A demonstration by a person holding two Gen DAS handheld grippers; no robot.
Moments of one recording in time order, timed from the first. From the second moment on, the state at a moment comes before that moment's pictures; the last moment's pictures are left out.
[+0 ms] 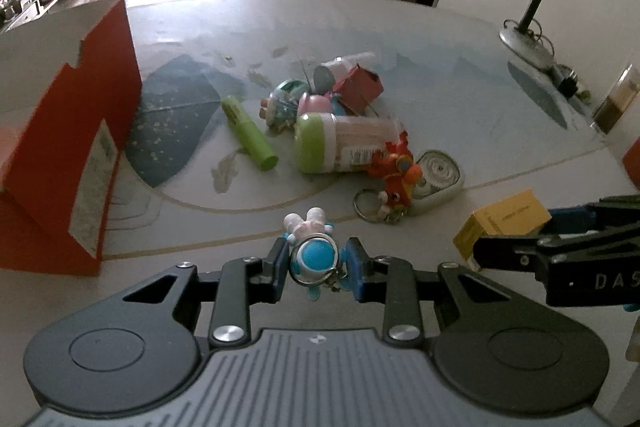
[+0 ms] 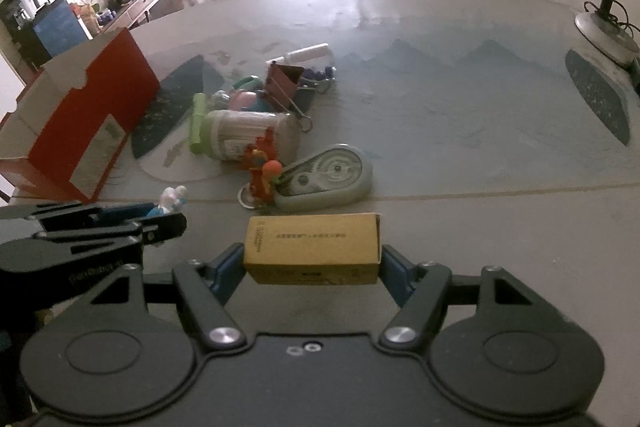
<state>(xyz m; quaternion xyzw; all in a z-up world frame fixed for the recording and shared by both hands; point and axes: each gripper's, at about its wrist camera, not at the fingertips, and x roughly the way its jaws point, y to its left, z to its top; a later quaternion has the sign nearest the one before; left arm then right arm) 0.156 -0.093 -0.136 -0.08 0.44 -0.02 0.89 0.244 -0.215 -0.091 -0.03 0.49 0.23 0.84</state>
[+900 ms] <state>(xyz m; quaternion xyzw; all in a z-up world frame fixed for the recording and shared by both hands) 0.119 0.008 -0.038 -0.11 0.37 -0.01 0.92 0.211 -0.110 0.006 -0.07 0.41 0.30 0.86</state>
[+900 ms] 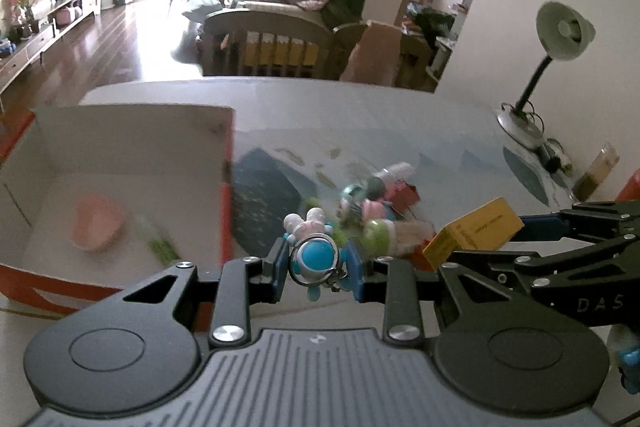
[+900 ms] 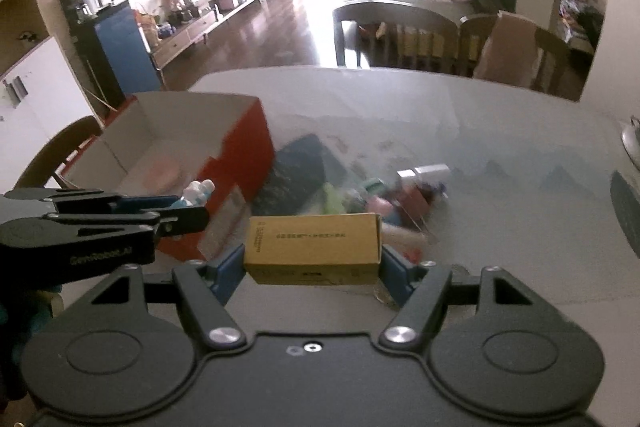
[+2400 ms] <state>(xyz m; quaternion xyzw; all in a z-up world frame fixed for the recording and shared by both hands) 0.151 0.230 -0.091 -0.08 0.45 0.09 0.89 0.235 0.137 -0.063 -0.23 0.41 0.34 0.81</state>
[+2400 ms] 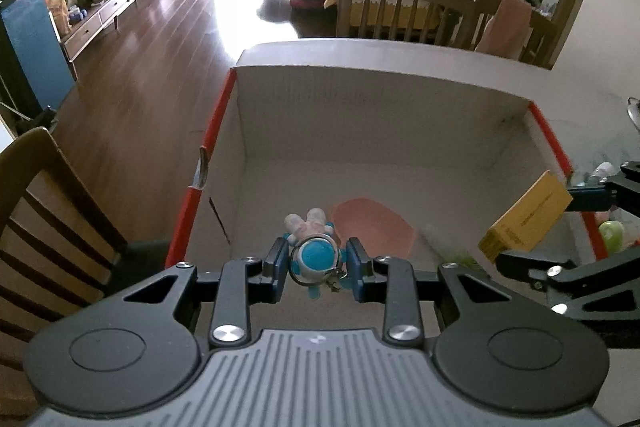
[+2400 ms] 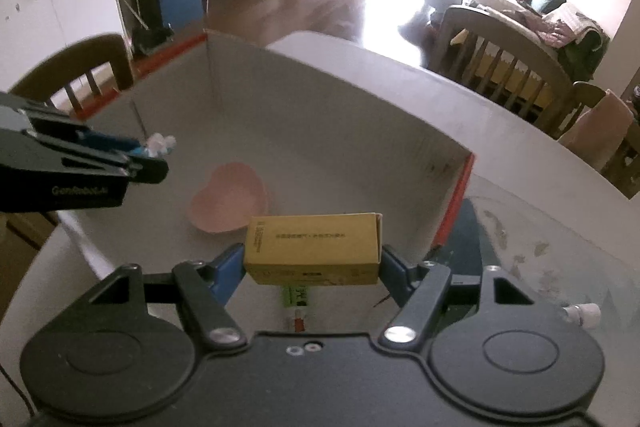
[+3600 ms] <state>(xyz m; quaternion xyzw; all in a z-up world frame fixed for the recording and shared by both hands) 0.146 0.234 -0.114 -0.09 0.51 0.10 0.85 0.234 0.128 -0.055 -0.20 0.44 0.35 0.81</state>
